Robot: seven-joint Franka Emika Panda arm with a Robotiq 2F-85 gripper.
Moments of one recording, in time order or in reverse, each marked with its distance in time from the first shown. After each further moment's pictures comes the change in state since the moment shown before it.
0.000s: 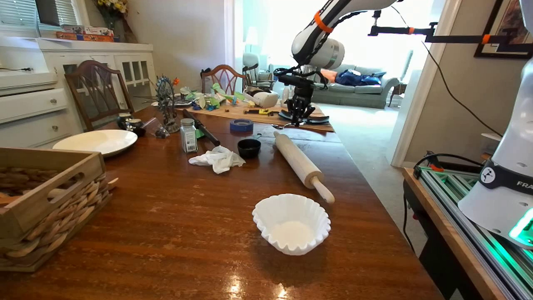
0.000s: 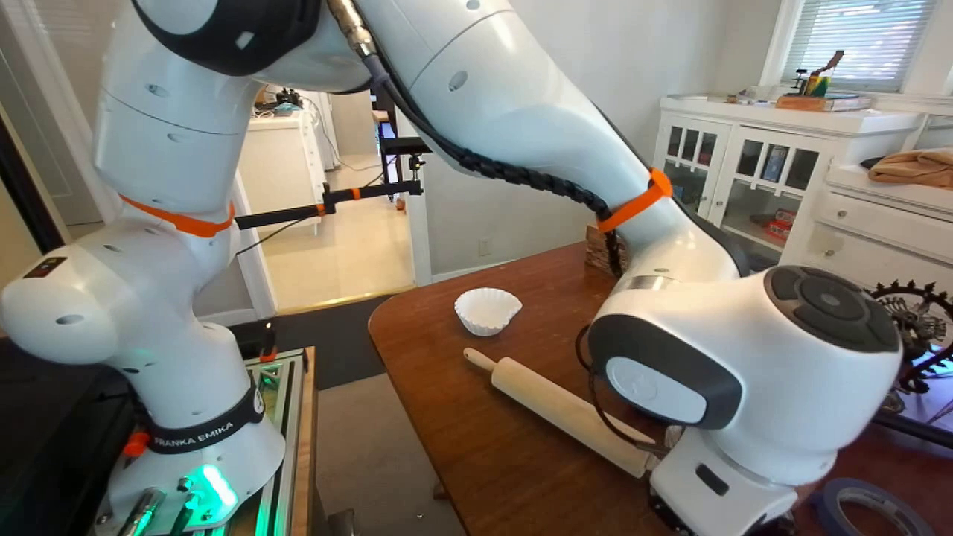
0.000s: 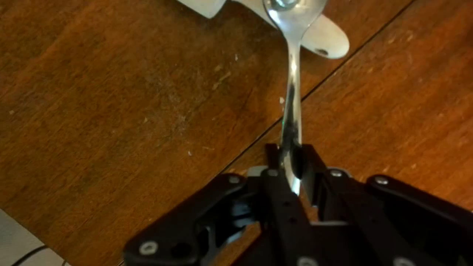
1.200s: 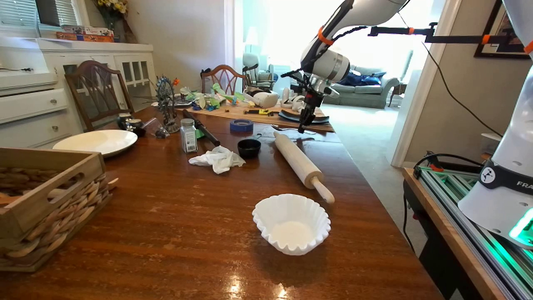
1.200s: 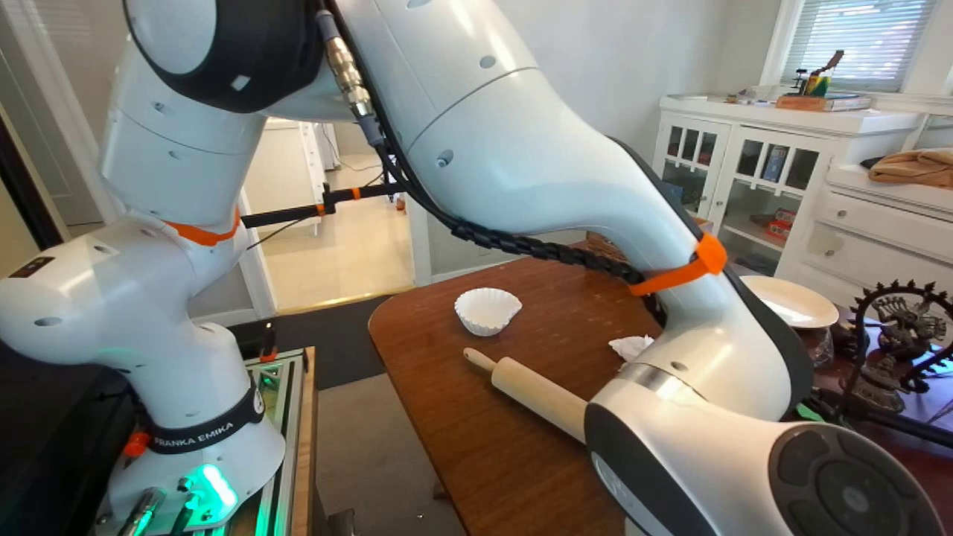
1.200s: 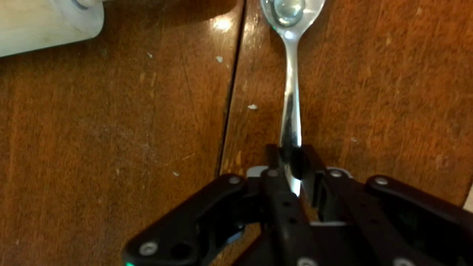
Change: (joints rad) arm -0.119 0.098 0.012 0.034 0.258 -0.009 0.369
